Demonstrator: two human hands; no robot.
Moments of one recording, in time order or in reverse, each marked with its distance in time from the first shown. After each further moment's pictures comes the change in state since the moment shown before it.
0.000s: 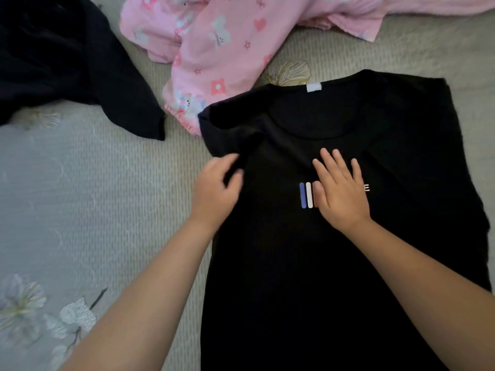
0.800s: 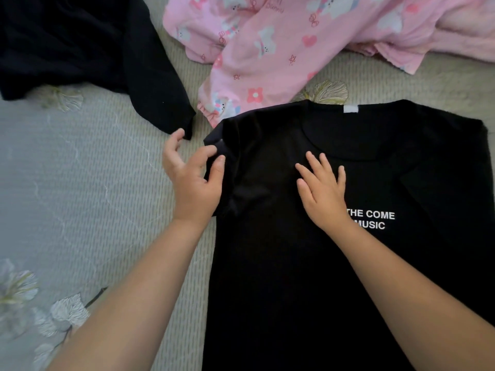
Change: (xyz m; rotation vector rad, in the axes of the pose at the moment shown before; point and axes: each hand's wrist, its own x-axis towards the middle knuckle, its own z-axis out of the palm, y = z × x) left_hand 0.009 -0.029 -0.046 -0.023 0.341 -0.071; right_hand 0.047 -0.062 0.011 0.176 -0.012 -0.008
